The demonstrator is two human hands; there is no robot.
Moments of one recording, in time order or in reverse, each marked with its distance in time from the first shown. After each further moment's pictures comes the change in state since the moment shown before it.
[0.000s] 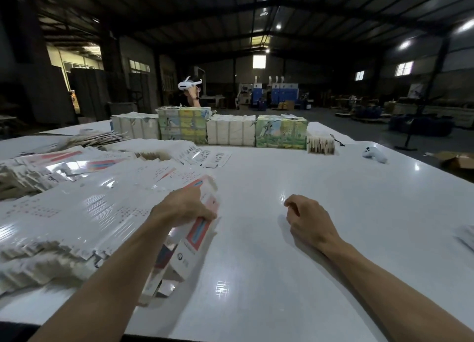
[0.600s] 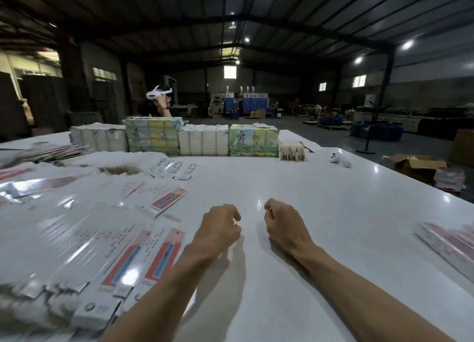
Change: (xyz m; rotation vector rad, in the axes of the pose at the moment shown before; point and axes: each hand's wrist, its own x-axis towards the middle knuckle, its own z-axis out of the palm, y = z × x) left_hand -0.005 0.087 0.073 -0.159 0.164 0.337; right_hand 0.008 -0.009 -0.003 -0.069 0.038 0.042
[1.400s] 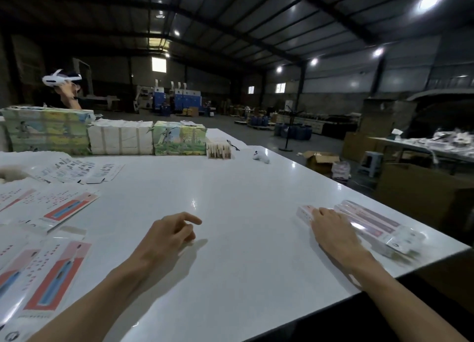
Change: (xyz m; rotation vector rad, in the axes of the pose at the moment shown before) left_hand 0.008 0.013 0.060 -0.500 -0.134 0.296; right_hand -0.113 0.185 -0.160 -0.885 -0.075 0.365
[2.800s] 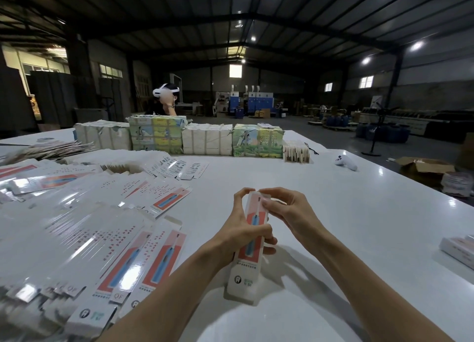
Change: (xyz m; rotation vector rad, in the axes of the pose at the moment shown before) left_hand 0.009 0.007 -0.025 -0.551 -0.037 -0.191; right_hand 0.050 -0.249 -0.078 1.915 -0.322 -0.334
